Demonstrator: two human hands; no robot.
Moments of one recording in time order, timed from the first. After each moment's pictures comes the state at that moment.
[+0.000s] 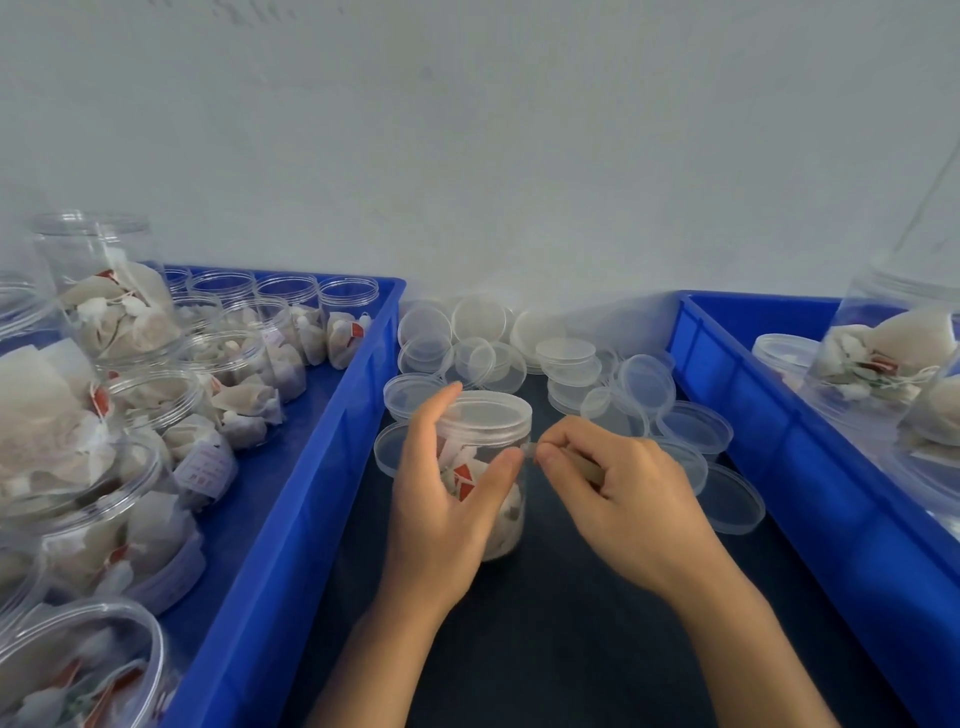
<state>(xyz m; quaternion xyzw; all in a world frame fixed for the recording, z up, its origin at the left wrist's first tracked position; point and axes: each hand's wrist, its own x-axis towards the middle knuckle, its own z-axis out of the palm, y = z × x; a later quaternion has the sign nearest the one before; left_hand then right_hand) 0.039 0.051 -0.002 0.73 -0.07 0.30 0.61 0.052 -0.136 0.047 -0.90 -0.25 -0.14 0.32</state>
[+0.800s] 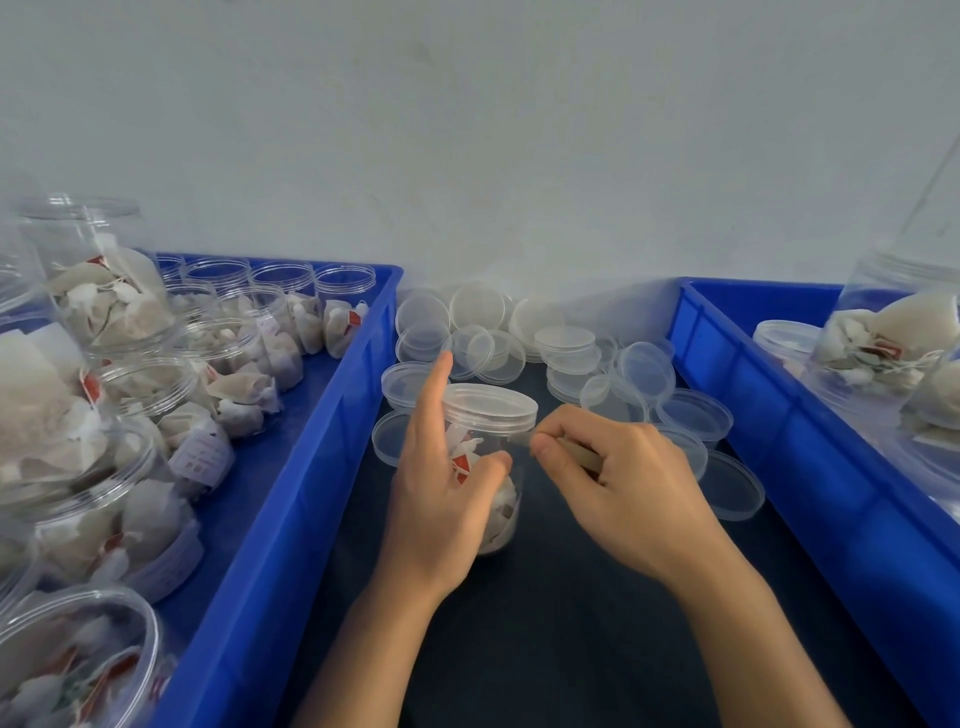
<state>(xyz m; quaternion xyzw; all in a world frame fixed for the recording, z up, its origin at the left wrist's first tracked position) 0.039 0.054 0.003 0.75 -0.09 0.24 0.61 0.050 -0.133 0.051 -0.91 -0.24 -0.15 0.30</state>
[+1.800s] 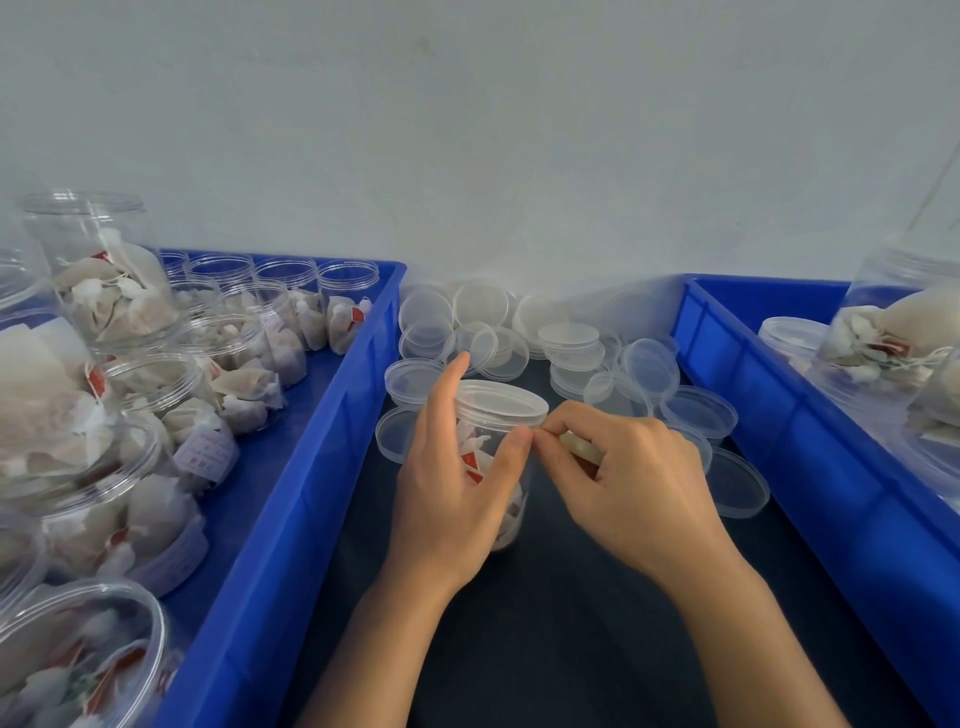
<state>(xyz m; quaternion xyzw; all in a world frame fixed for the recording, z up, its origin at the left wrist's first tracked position) 0.038 0.050 0.005 0.78 -0.07 0.25 0.57 0.047 -0.124 0.049 -0.90 -0.22 -0.27 0.25</state>
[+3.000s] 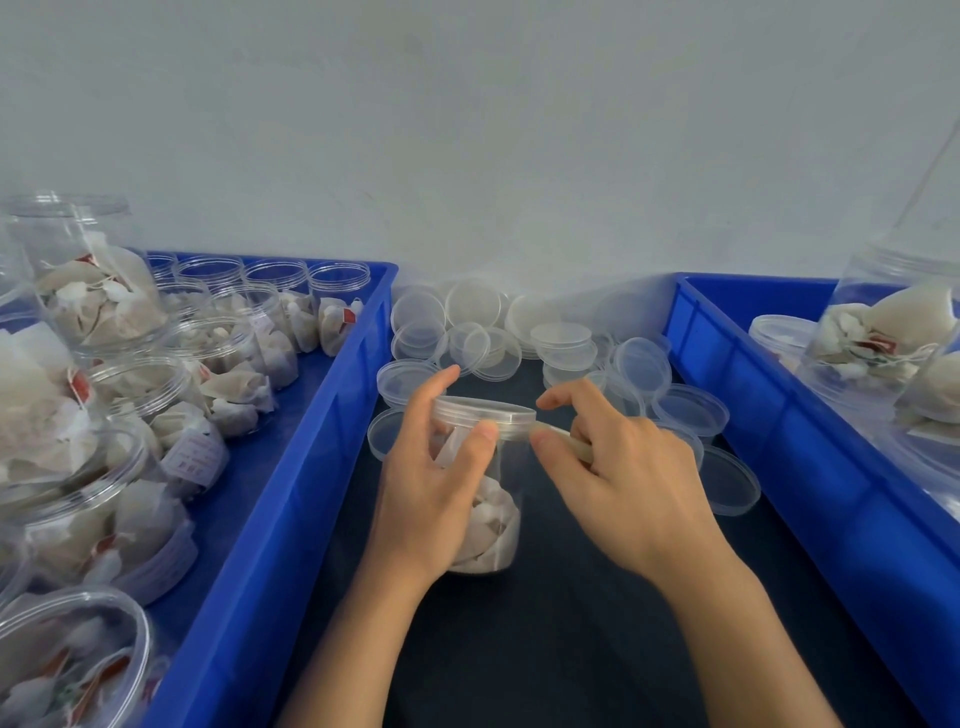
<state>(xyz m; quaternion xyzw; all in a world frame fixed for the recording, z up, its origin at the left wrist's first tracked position) 0.043 0.059 0.006 0.74 -0.06 0.23 0.63 0.041 -0.124 0.063 -0.94 -0.17 -0.15 0.25</state>
